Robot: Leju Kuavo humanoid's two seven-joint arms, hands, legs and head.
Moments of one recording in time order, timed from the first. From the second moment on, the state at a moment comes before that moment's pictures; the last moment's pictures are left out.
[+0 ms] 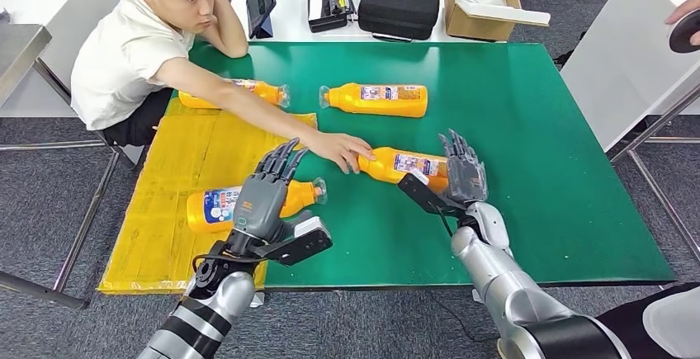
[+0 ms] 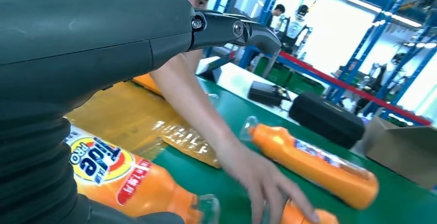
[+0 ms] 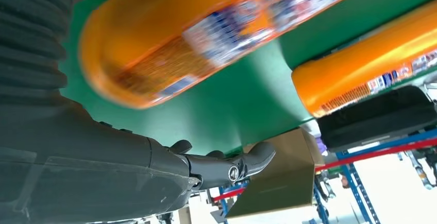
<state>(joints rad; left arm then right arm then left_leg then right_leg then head) -0.37 -0.15 -0.55 -1.10 -0.87 0.40 -0.19 -0.58 -0.08 0.22 -0.51 0.99 -0.45 -0.34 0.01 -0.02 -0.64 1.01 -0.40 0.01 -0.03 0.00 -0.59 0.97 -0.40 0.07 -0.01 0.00</state>
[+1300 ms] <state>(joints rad) -0.38 -0.14 -0.62 -1.13 -0.76 0.39 -0.21 -0.69 -0.10 0.30 -0.37 1.18 -0.13 0.03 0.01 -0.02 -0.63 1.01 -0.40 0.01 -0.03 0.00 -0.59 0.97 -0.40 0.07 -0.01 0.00</state>
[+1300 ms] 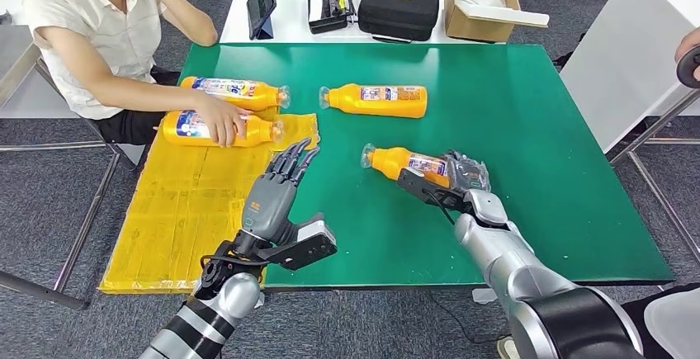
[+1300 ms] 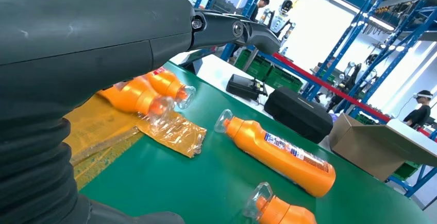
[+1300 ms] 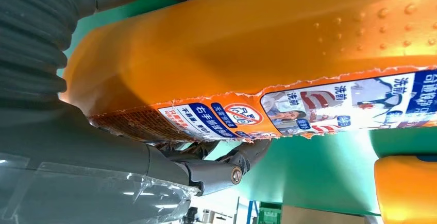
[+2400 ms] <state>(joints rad) -0.30 -0.21 -0.50 -1.14 0.21 0.29 -0.35 -0.57 -0.04 0.07 -0.54 0.30 0.47 -0.51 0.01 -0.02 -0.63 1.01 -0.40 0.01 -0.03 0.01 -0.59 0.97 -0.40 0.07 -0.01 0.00</state>
